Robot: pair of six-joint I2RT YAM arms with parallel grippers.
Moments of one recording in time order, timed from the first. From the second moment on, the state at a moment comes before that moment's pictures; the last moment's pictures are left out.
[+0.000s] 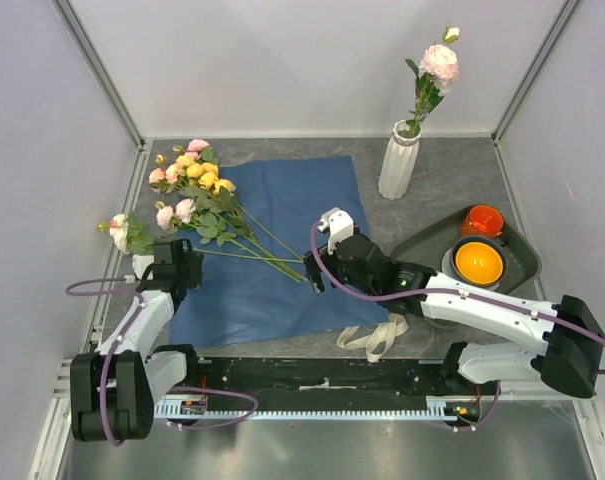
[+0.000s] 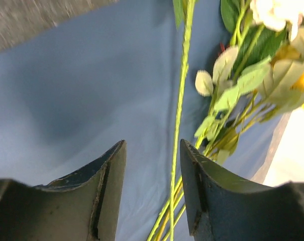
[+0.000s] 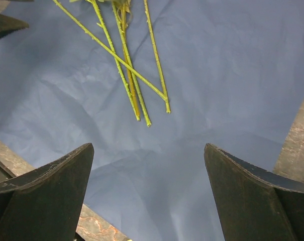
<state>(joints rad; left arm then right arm) 0.02 1.01 0.40 -0.23 -0.18 -1.40 1.03 1.23 0.88 -0.18 0.31 0.28</state>
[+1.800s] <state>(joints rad) -0.09 0.87 0.71 0.13 0.38 -0.76 0.86 1.24 1.25 -0.34 -0.06 0.30</state>
